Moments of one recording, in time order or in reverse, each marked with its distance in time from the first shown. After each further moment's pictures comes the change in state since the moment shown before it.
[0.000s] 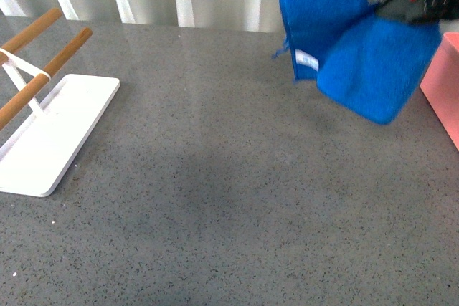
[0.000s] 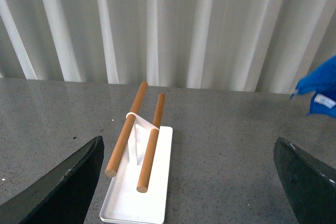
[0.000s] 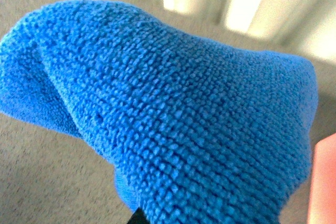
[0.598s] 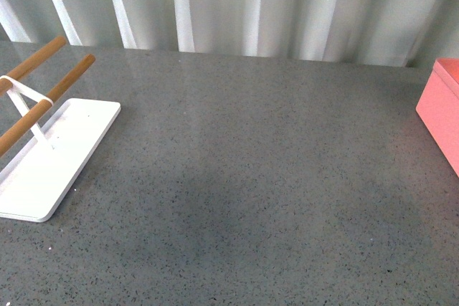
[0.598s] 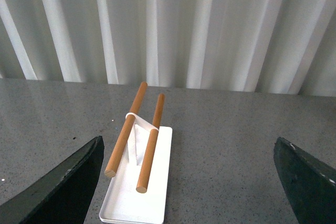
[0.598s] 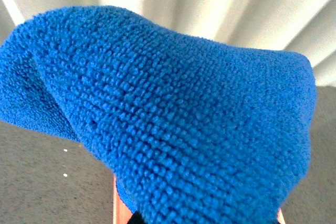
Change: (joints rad) left arm 0.000 0.000 0.000 0.000 0.000 0.000; right arm -0.387 -0.124 0.124 -0.134 0.159 -0.077
